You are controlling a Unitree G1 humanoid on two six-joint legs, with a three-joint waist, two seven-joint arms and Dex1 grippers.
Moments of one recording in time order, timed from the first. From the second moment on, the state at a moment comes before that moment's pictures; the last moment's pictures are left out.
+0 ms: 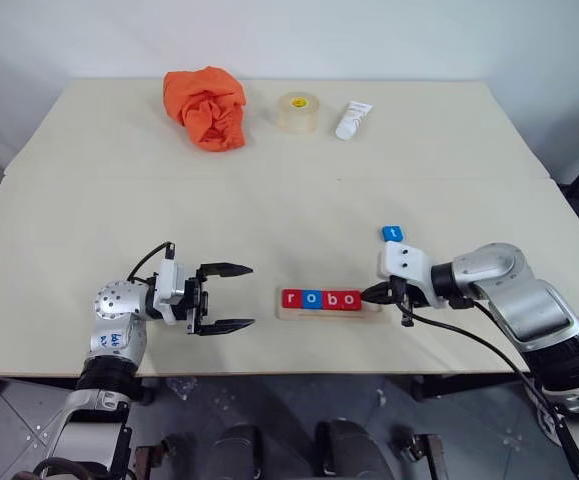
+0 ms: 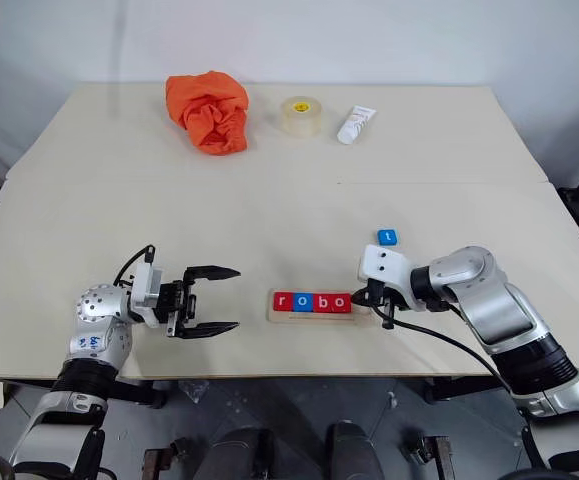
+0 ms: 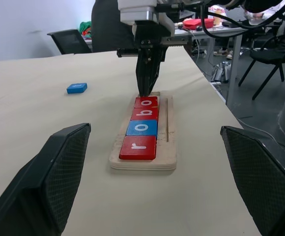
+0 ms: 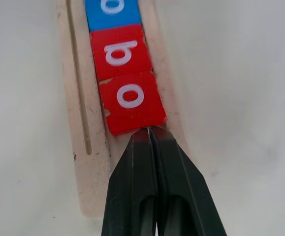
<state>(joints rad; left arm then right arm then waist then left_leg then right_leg) -0.47 0.46 0.03 0.52 -0.49 -0.35 -1.50 -0.54 -0.82 0.25 -0.12 0.13 0.55 1.19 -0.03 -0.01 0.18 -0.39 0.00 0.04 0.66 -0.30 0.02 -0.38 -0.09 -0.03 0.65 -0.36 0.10</state>
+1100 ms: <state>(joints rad) -0.51 0.46 0.03 0.56 -0.49 -0.35 -1.50 -0.41 -0.67 -0.17 -0.06 0.35 0.66 0.79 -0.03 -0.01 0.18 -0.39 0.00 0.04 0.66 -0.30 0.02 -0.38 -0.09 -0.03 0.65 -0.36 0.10</state>
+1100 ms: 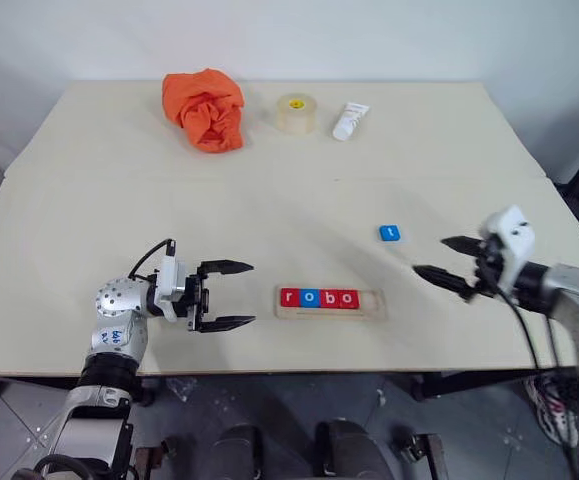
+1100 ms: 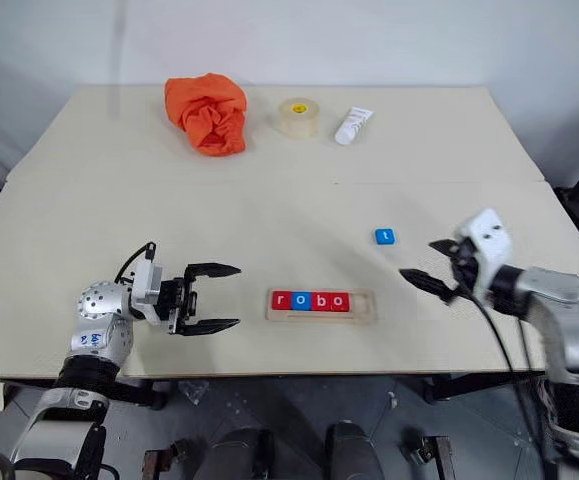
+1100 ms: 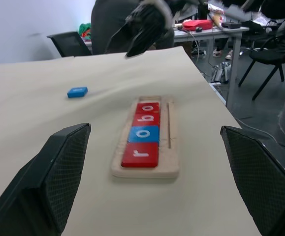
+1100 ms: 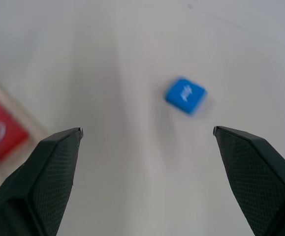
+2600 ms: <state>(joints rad) -0.51 0.48 0.03 0.56 -0.49 -0.34 -1.50 -0.17 -0.42 -0.22 -0.39 0.28 0.80 0.32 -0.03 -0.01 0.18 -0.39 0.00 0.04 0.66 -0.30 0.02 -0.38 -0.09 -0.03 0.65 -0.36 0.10</state>
